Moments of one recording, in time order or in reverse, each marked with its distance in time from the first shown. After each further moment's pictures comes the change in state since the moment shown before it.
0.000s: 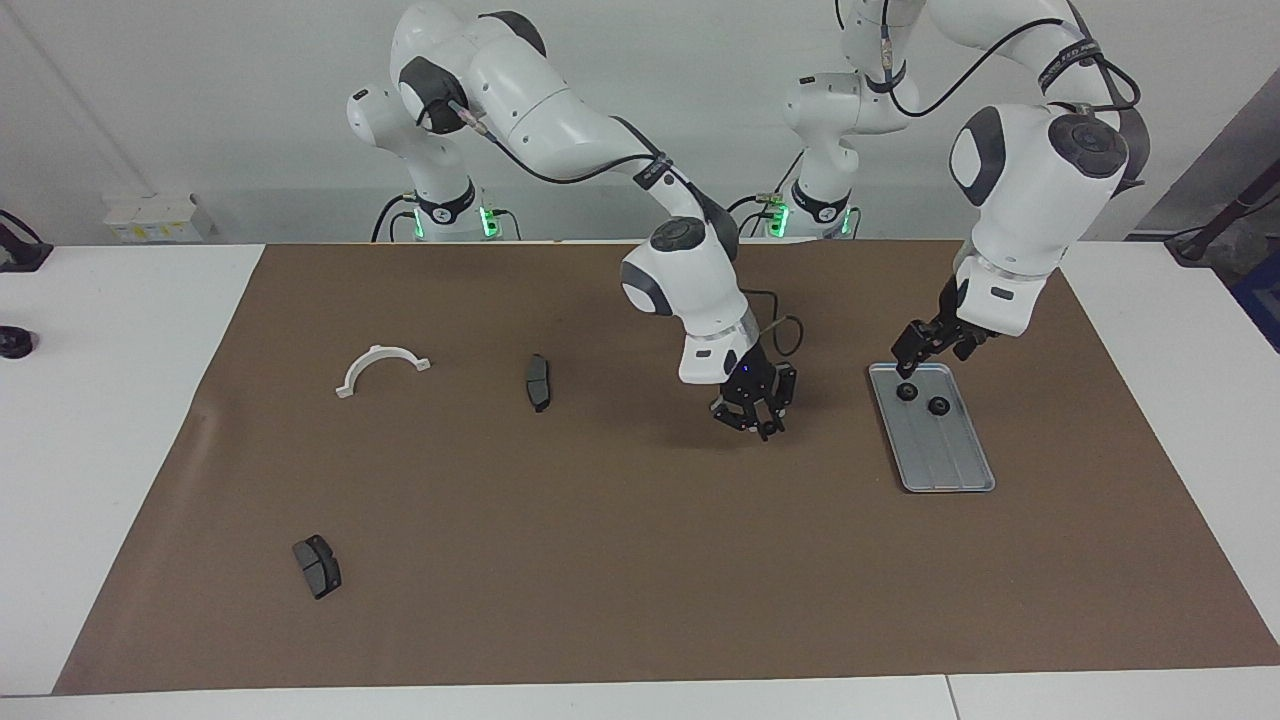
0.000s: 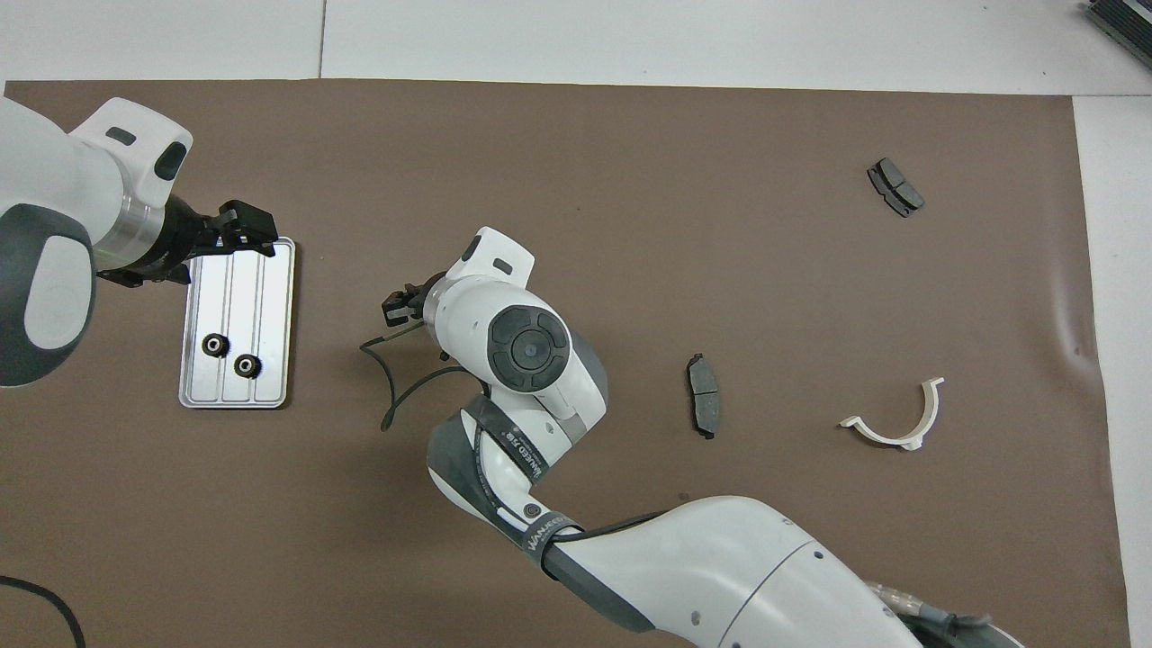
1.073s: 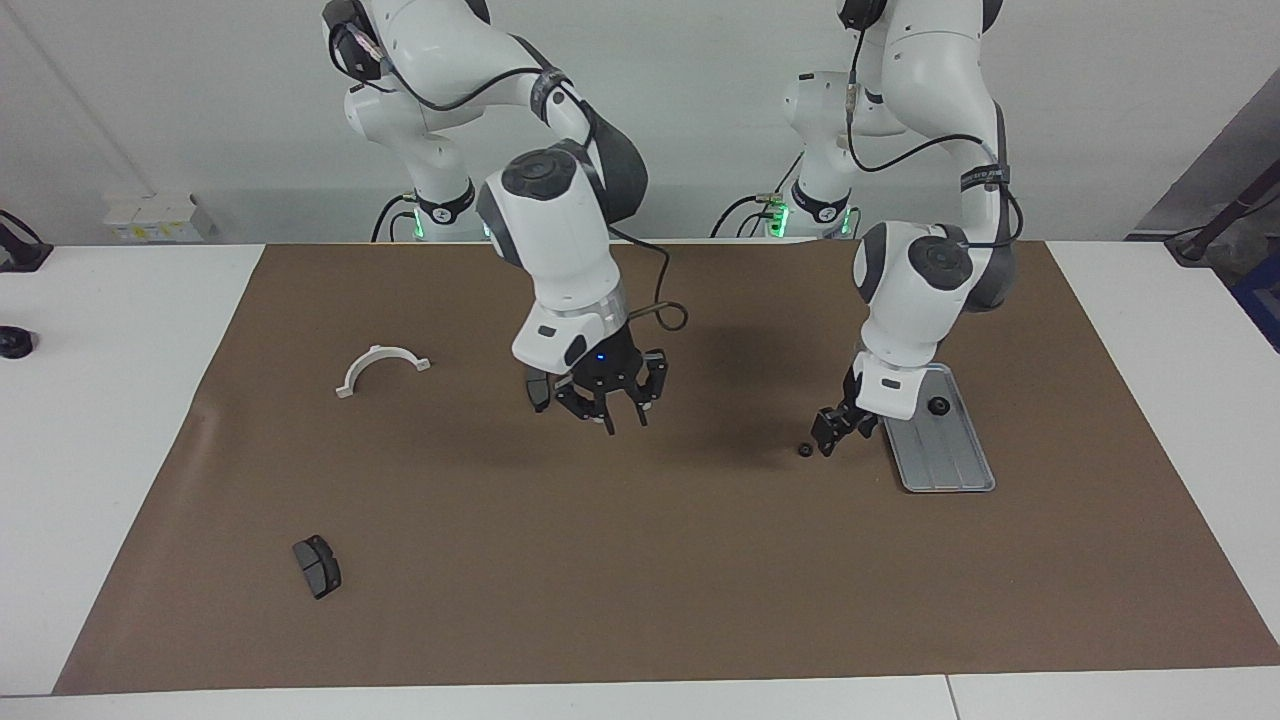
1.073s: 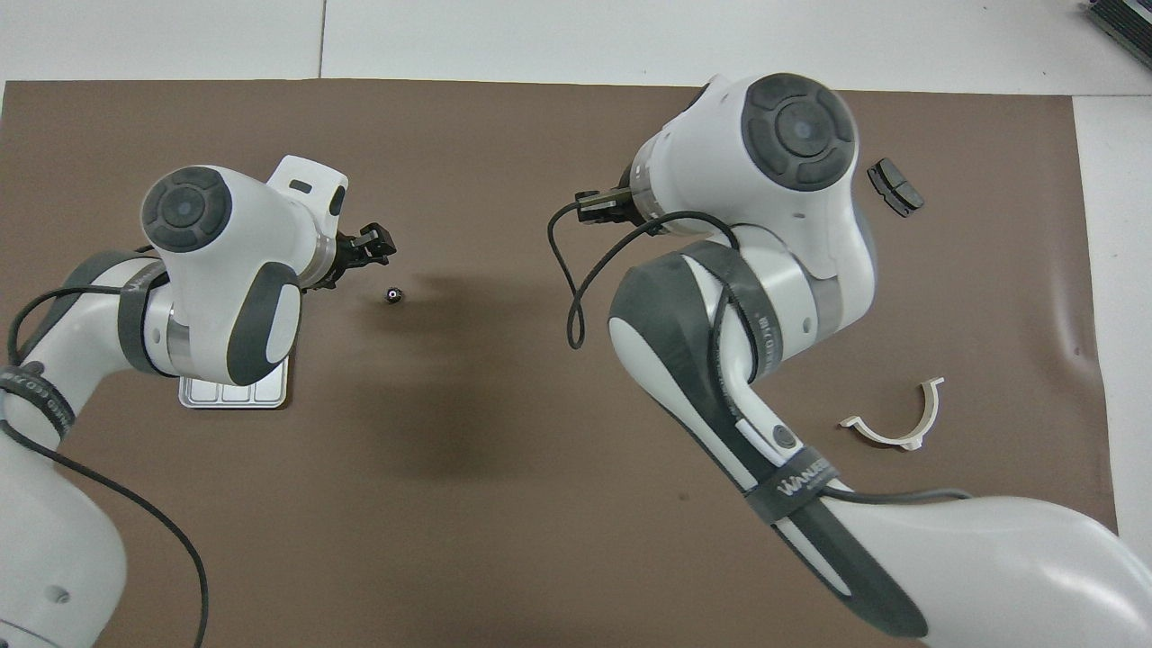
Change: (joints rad) left arm -0.137 0.205 0.000 -0.163 0.021 0.423 -0.241; right arm -0.313 -0.286 -0.018 0.049 0.033 -0.644 -0.147
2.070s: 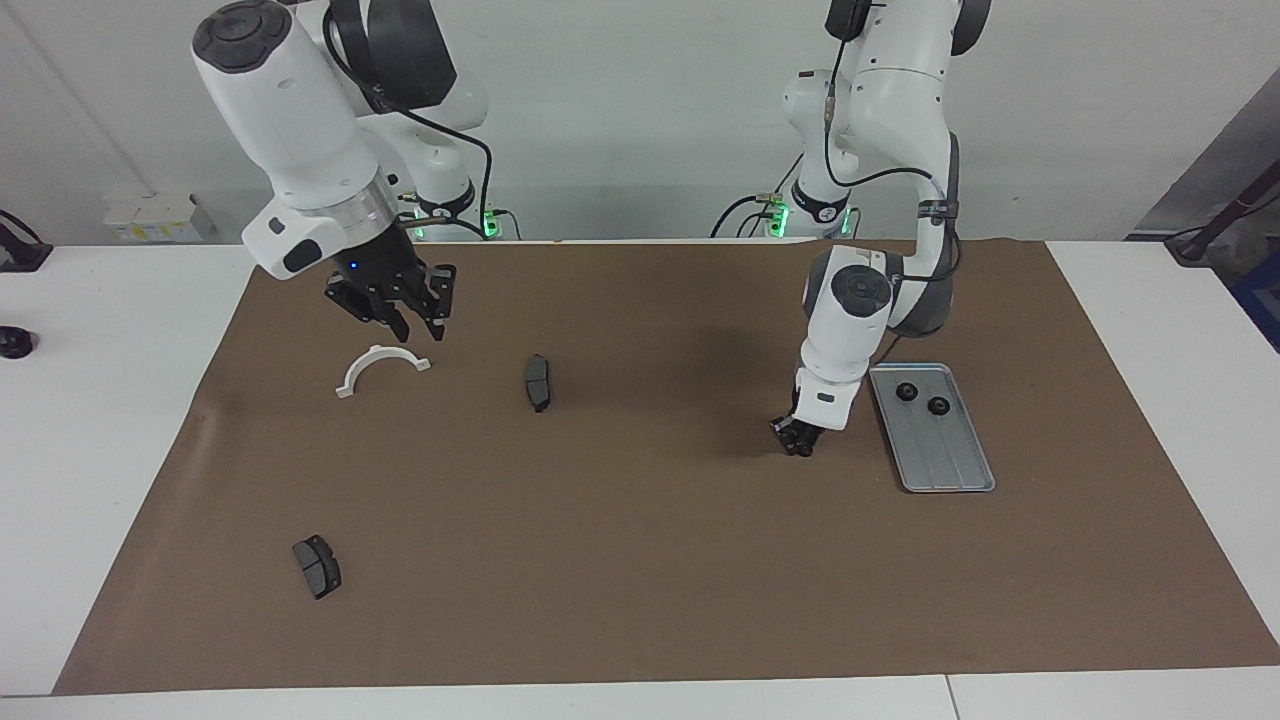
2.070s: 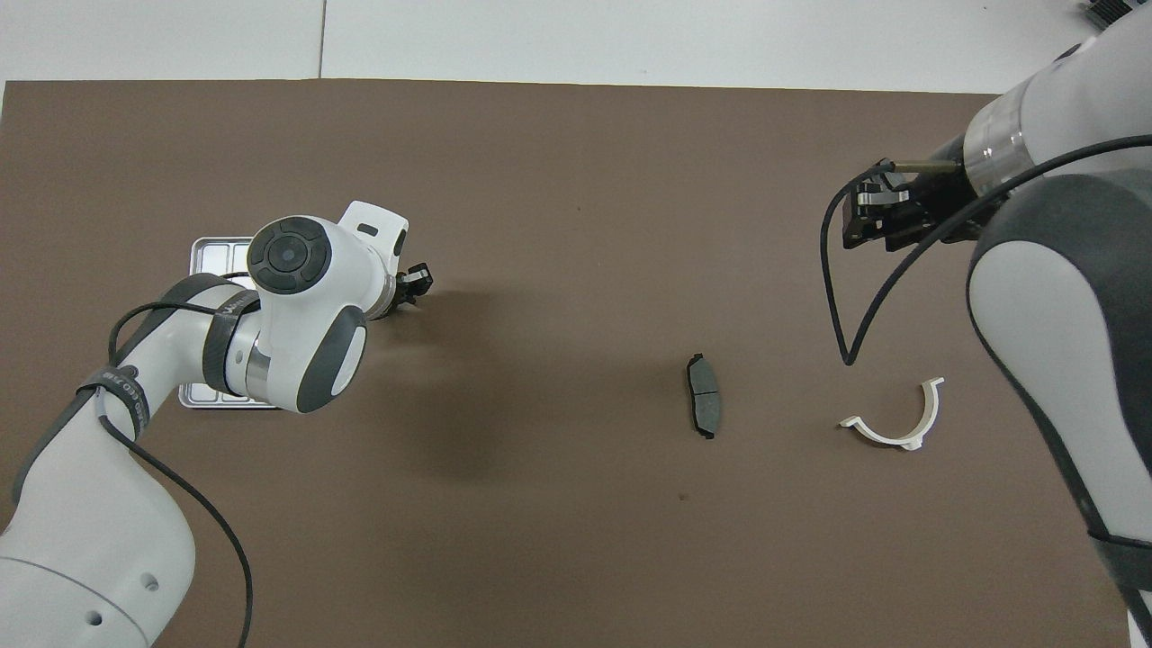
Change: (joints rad) left arm -0.070 0.032 0.005 -0.075 0.053 0.073 -0.107; right arm -0.273 -0.245 0.001 -0.004 0.007 -0.480 -0.034
